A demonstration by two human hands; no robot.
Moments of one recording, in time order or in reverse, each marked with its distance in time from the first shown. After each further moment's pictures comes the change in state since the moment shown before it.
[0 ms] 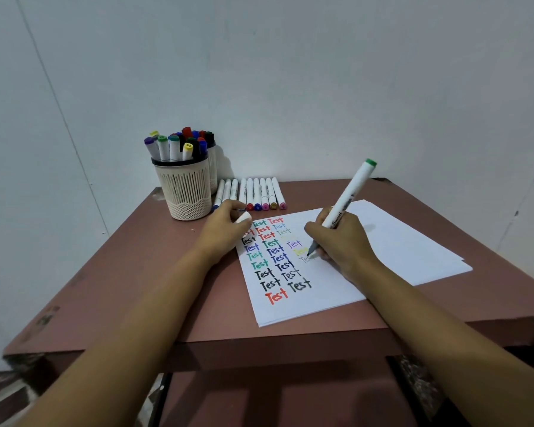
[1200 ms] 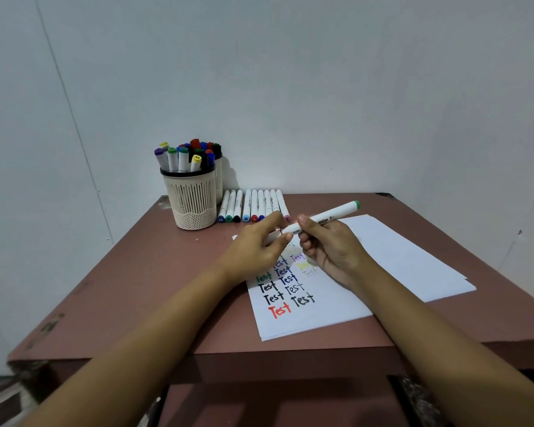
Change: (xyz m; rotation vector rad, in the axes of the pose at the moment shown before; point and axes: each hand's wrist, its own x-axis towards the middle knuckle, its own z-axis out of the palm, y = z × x) left_hand -0.025 0.026 0.017 0.045 -0.149 0.529; right_hand 0.011 -0.013 0.008 0.427 -0.294 0.109
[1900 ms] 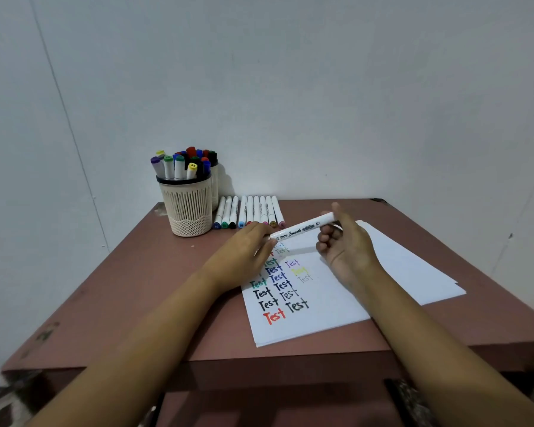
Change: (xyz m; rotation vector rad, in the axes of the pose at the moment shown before) left_hand 0.000 -0.012 -0.009 0.308 -0.046 0.046; right_hand 0.001 -0.014 -0.009 0.334 0.335 0.011
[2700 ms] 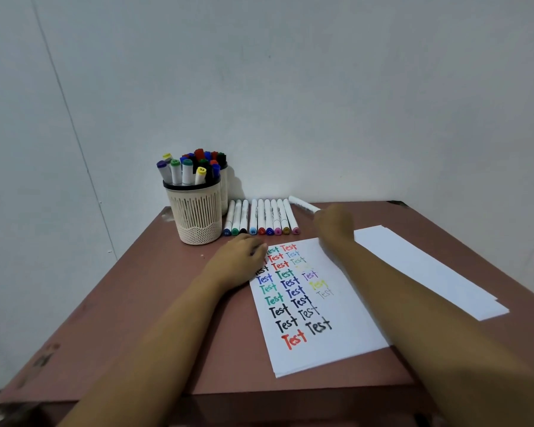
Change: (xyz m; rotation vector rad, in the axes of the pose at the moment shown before) left_hand 0.014 -0.045 0.003 0.114 -0.190 -0.355; right_hand 0.101 0.024 0.034 -1.264 0.301 -0.293
